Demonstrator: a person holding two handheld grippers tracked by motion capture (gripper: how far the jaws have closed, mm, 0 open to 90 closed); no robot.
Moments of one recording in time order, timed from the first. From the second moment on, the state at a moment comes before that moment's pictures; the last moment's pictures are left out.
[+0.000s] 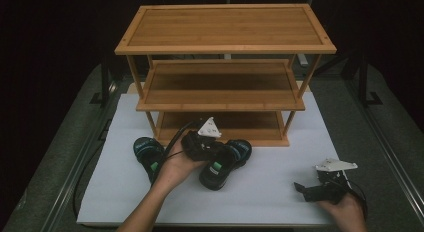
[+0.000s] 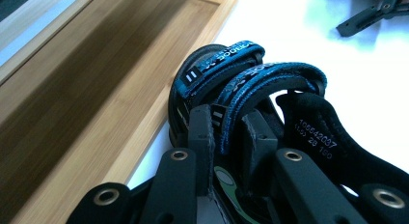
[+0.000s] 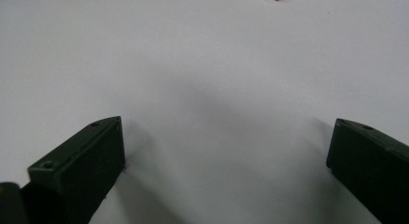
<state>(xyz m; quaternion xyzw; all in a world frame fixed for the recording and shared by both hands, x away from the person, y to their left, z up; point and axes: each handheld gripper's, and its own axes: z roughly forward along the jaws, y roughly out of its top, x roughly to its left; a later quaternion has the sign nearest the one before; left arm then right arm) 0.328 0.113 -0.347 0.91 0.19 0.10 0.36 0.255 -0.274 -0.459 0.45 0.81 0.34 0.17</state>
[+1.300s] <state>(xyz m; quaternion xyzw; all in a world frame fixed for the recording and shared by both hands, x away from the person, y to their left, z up) 0.310 0.182 -0.381 0.91 0.27 0.09 0.31 0.256 -0.275 -0.459 0.45 0.81 0.33 0.17</state>
